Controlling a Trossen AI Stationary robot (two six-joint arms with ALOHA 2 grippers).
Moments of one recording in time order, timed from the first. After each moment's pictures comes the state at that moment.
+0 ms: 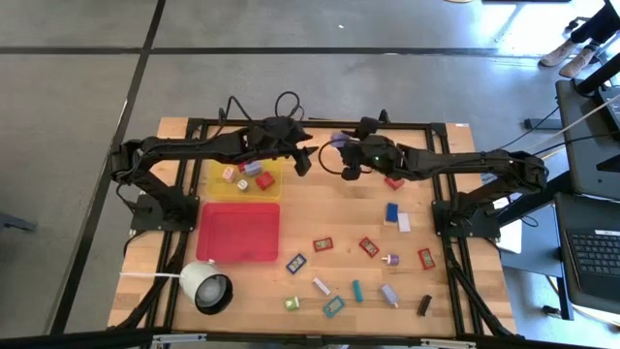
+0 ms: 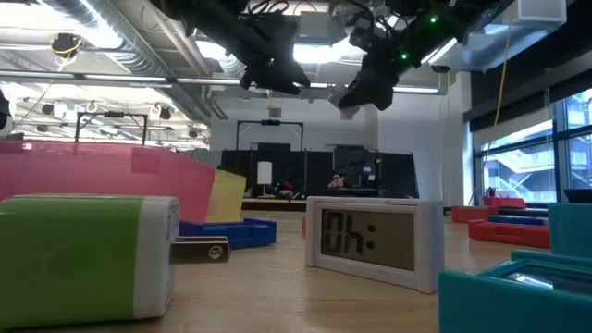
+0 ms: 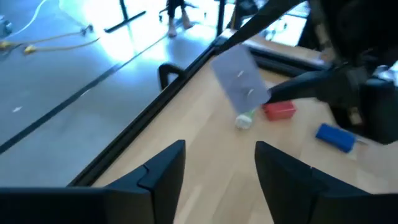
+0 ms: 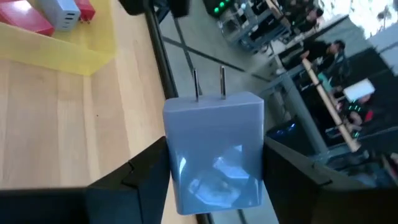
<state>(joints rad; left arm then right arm) 0.32 1.50 1.11 -0.04 -0.16 -0.12 -0.18 1.40 0.91 0.04 0.54 -0.59</state>
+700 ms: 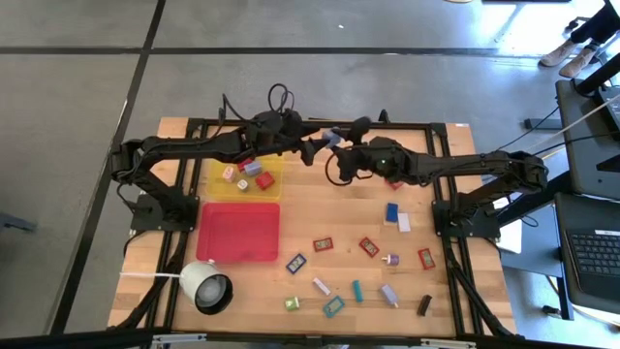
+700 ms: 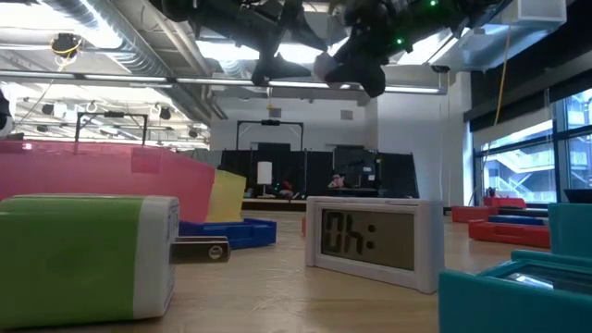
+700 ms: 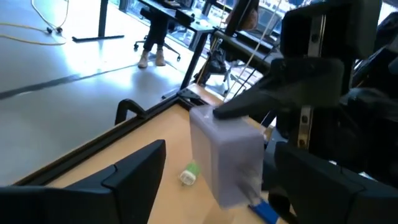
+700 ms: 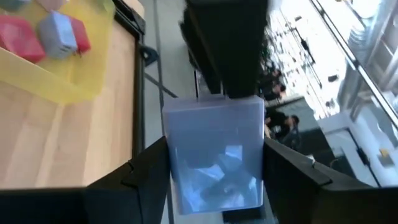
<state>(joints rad) 0.33 1.51 1.11 0.19 -0.08 -0.43 -0.13 1.40 0.91 0.26 0.49 -0.95</state>
